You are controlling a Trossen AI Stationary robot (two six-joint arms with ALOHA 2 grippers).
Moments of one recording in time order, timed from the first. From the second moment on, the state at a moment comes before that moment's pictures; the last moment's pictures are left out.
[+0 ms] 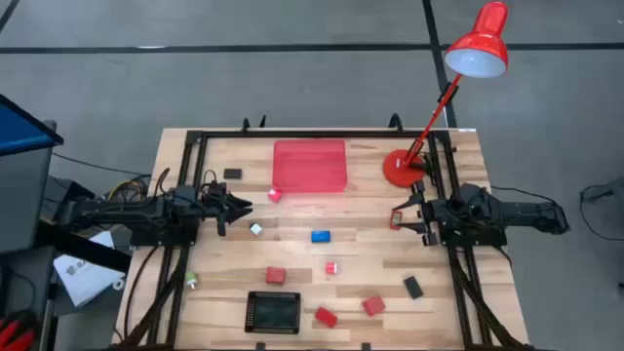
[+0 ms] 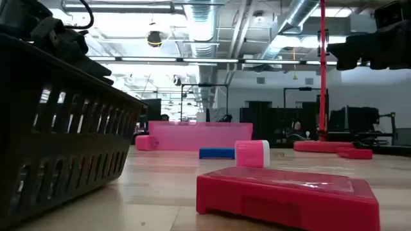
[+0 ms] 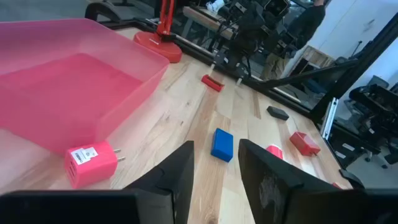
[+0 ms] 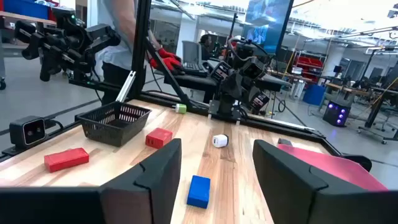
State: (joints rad) left arm 0.09 0.26 0.01 0.08 -0.06 -0.45; right arm -0.03 0.01 0.01 0.04 -0.20 -0.19
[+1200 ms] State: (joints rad) left arm 0.09 0.26 0.01 0.11 -0.08 -0.43; right arm -0.03 0.01 0.01 0.04 -0.20 -0.19
